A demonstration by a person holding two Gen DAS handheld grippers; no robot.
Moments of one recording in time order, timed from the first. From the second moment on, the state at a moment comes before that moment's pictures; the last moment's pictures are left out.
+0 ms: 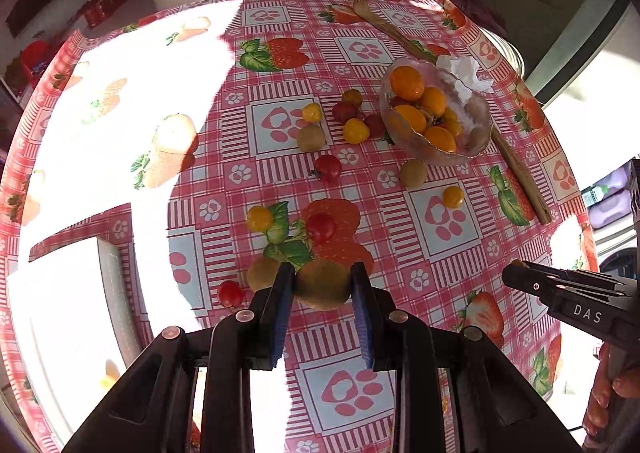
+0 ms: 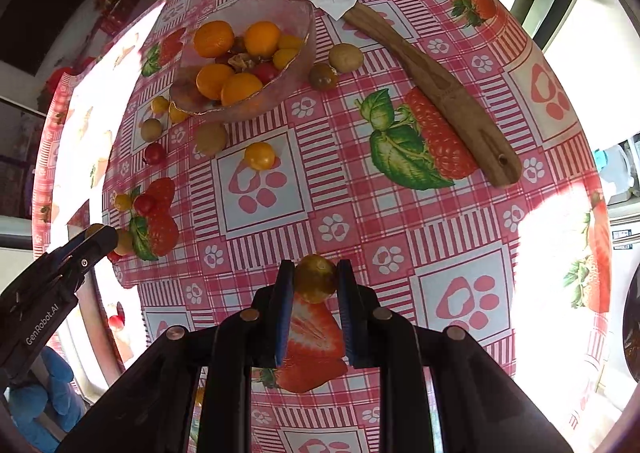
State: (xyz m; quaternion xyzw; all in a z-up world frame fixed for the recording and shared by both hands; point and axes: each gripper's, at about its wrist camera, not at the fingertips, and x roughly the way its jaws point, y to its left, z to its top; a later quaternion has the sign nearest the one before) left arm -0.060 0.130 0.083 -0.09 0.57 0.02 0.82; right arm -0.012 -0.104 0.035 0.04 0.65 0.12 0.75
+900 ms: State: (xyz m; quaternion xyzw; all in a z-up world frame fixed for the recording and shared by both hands) left arm -0.213 0.318 0.072 -0.19 0.56 0.19 0.79; right arm -0.081 0.160 0.055 -0.09 0.63 0.31 0.71
